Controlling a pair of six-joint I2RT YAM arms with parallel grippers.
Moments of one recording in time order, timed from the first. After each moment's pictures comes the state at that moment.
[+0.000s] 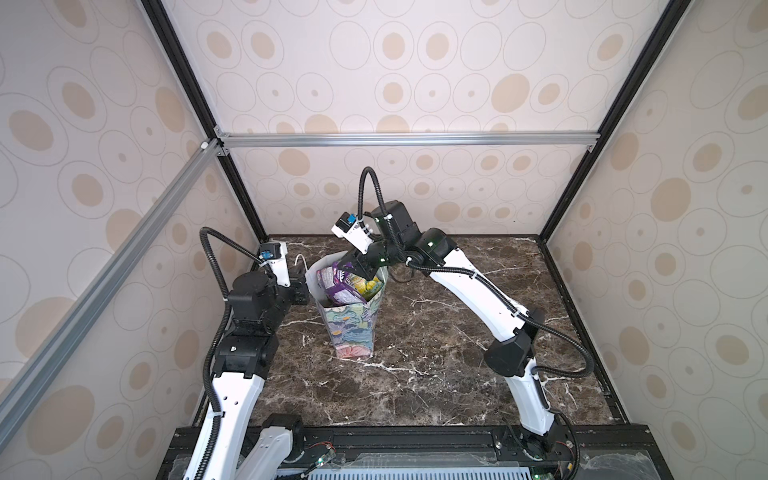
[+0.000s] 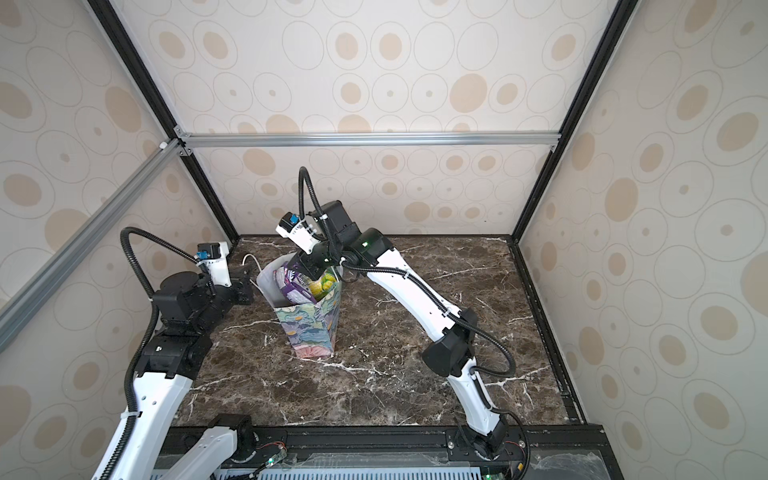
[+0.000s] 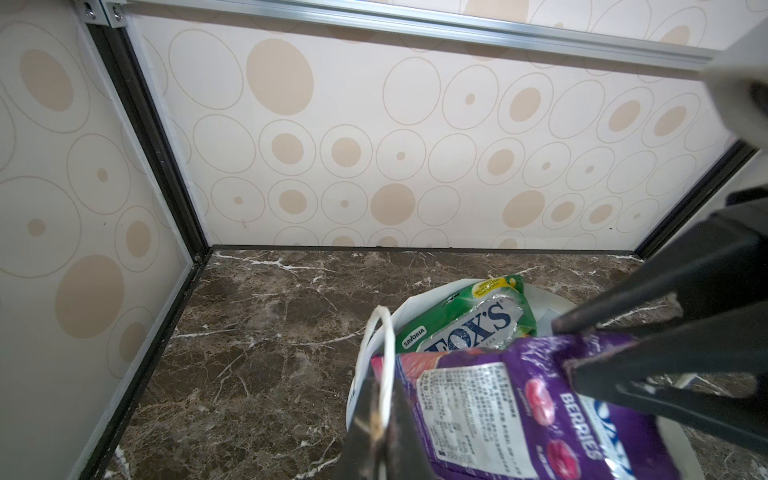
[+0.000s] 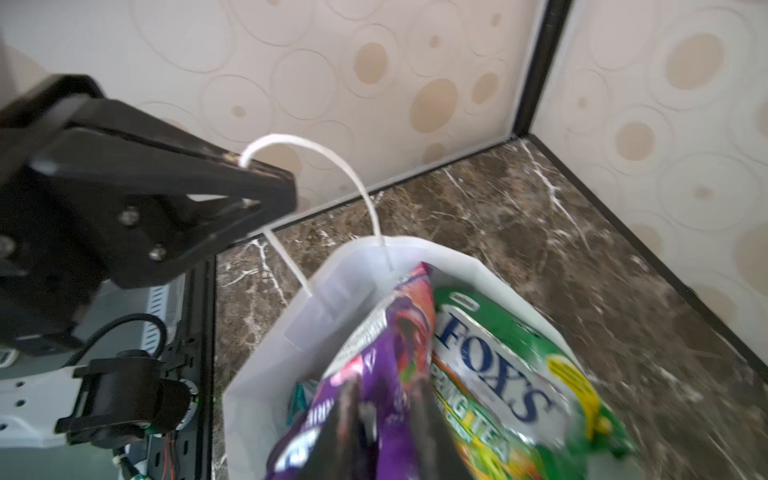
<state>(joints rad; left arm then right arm) -0.05 0.82 0.96 -0.36 0.07 -0.10 0.85 2.15 2.48 -0.90 -0.35 -0.13</state>
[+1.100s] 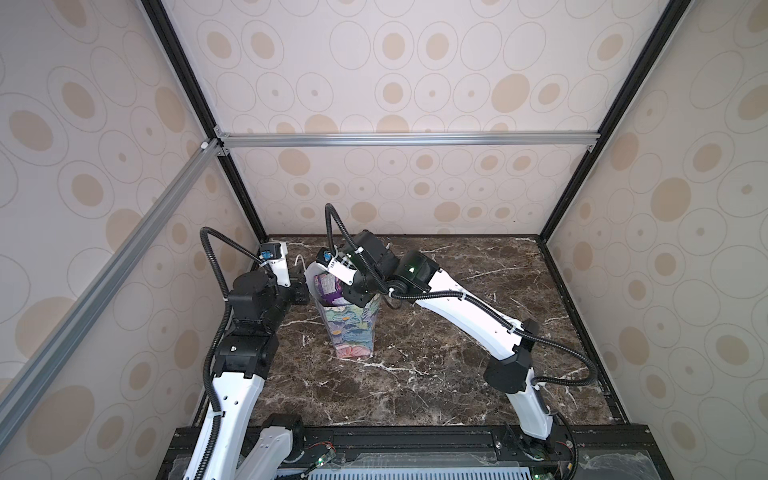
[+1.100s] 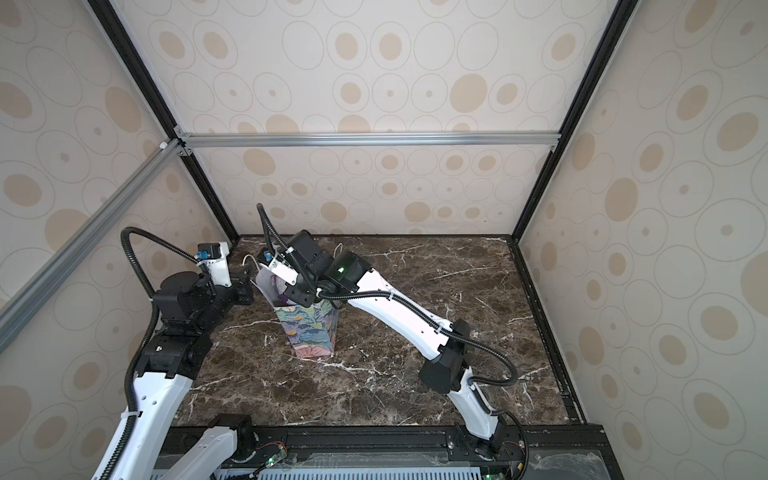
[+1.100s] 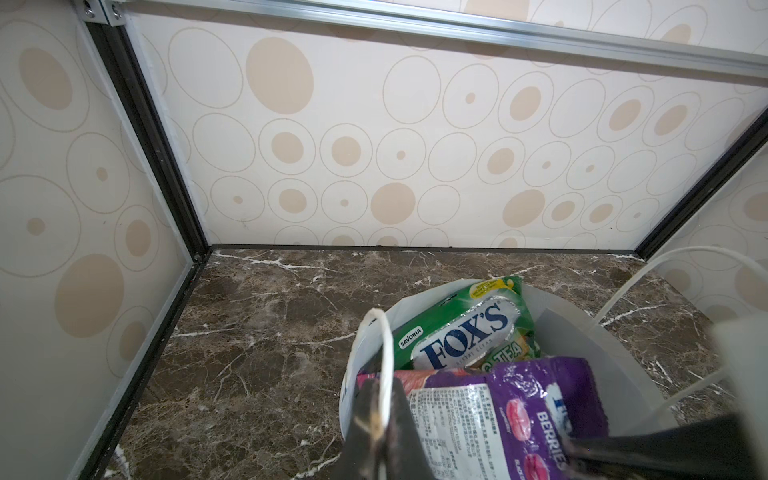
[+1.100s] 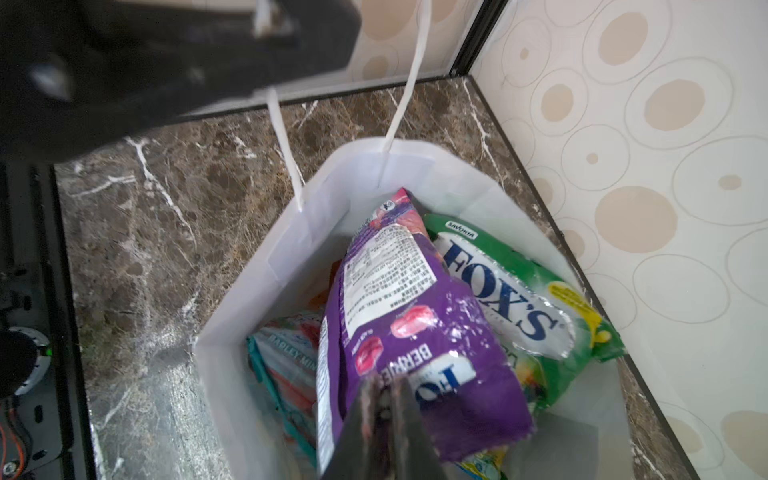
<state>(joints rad) -0.05 0.82 0.96 -0.36 0.07 -0.10 1.04 2.16 2.46 -1.05 0.09 -0.25</state>
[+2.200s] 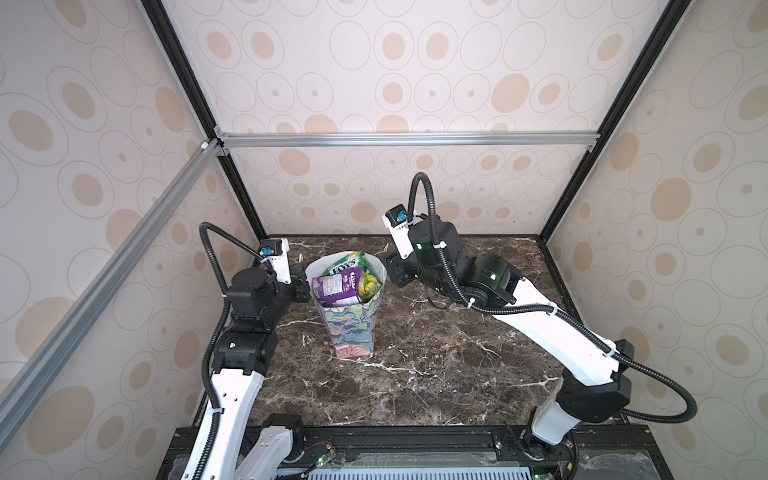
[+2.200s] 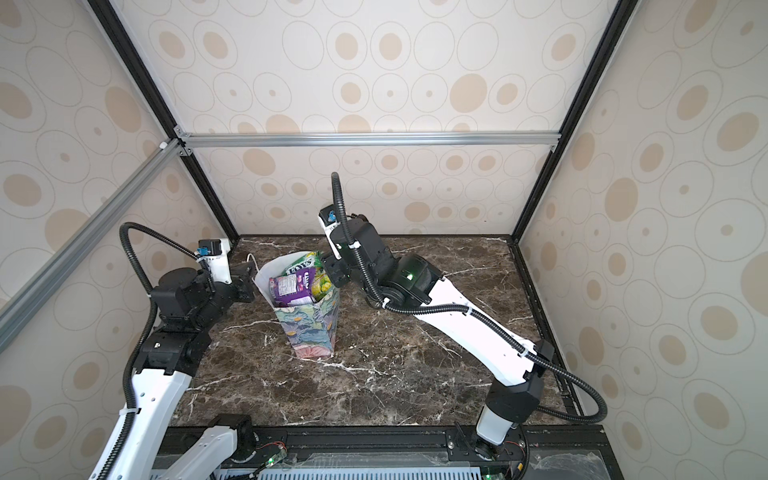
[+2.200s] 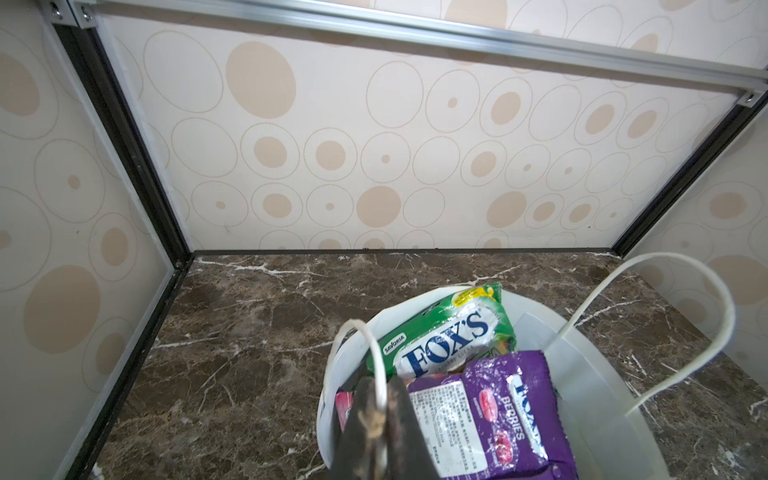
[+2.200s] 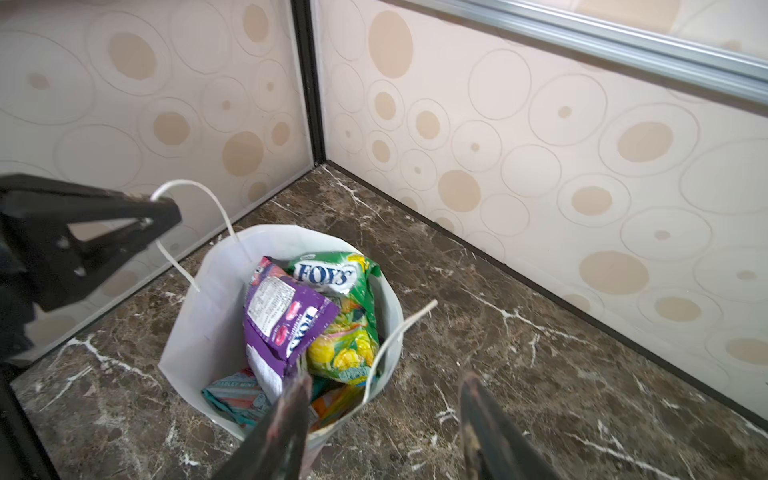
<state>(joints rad) -0.05 0.86 1.03 -0.38 0.14 -0.11 1.01 1.65 1.97 -0.78 0.40 0.13</state>
